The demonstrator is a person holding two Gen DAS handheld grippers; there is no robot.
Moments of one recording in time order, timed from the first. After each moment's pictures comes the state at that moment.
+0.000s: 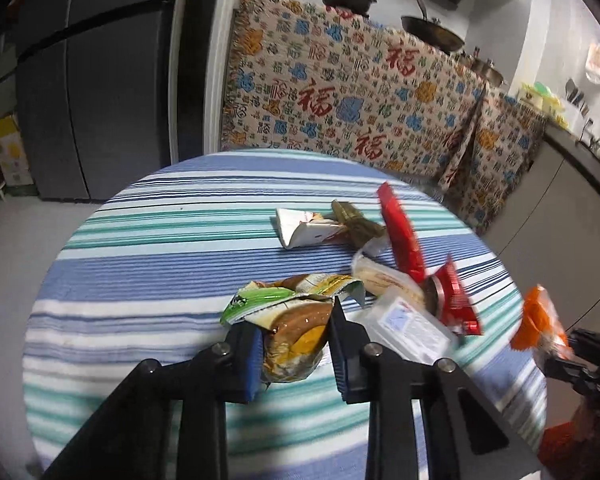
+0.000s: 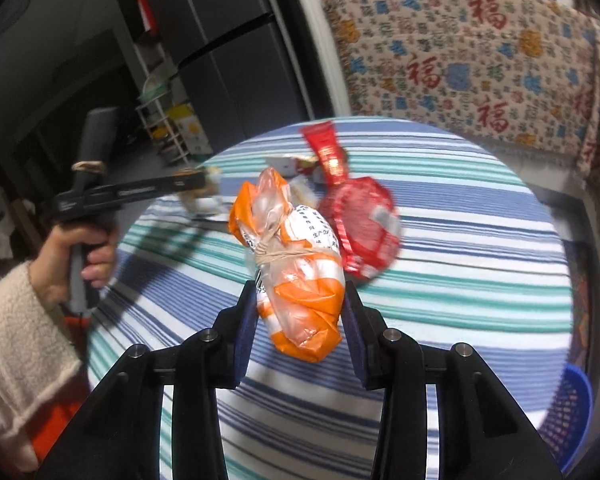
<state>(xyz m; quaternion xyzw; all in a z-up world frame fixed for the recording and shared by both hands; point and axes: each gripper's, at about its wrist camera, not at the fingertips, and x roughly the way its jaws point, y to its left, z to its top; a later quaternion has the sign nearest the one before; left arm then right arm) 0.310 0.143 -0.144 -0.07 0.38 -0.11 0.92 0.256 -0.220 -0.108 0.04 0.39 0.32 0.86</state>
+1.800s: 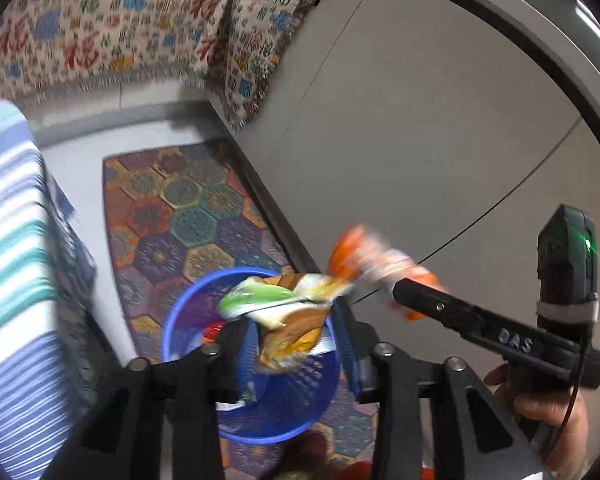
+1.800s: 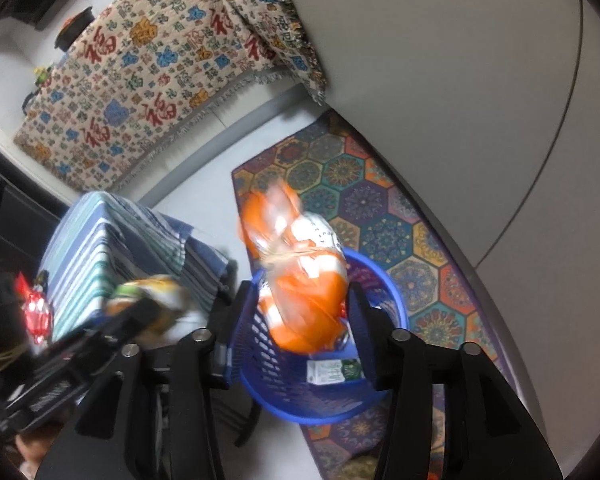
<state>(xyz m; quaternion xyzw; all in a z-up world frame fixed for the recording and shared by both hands) 0.302 -0.385 -0.244 -0.04 0.49 -0.38 0.78 0.218 -0.614 -0.192 0.27 0.47 -0.07 0.84</state>
